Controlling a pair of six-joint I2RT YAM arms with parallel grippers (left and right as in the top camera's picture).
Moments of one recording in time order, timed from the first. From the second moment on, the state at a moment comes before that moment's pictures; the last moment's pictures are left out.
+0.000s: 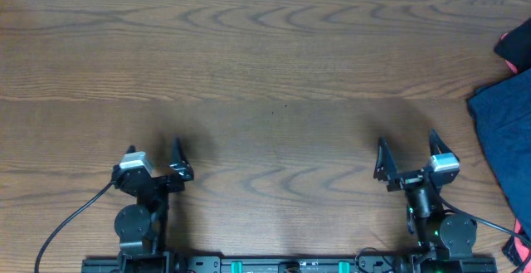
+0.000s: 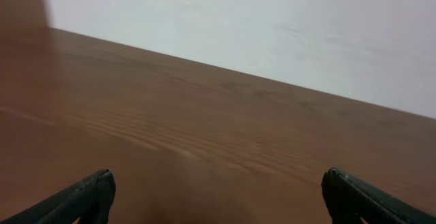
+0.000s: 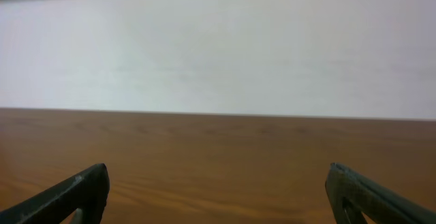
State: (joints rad) left arm 0.05 0.01 0.02 -0.12 0.00 -0.23; right arm 0.05 0.01 0.01 0.11 -0.15 0.11
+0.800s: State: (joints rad) left arm 0.05 1.07 1.21 -1.01 0.13 -0.23; right arm 0.05 1.05 0.98 -0.66 -0.35 0.09
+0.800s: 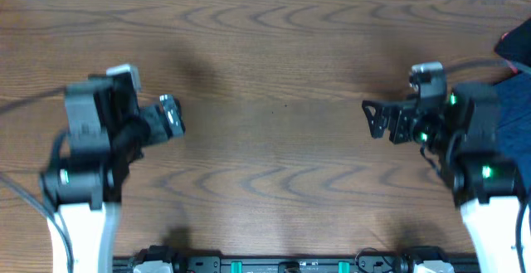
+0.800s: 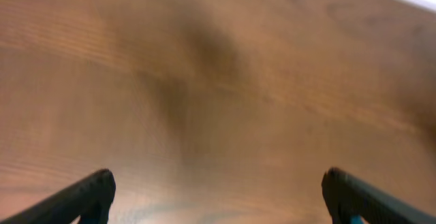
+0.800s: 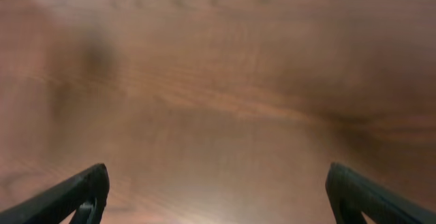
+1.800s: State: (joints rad) left arm 0.05 1.27 1.31 -1.14 0.18 -0.23; right arm -0.37 1.79 1.40 -0.81 0.15 0.27
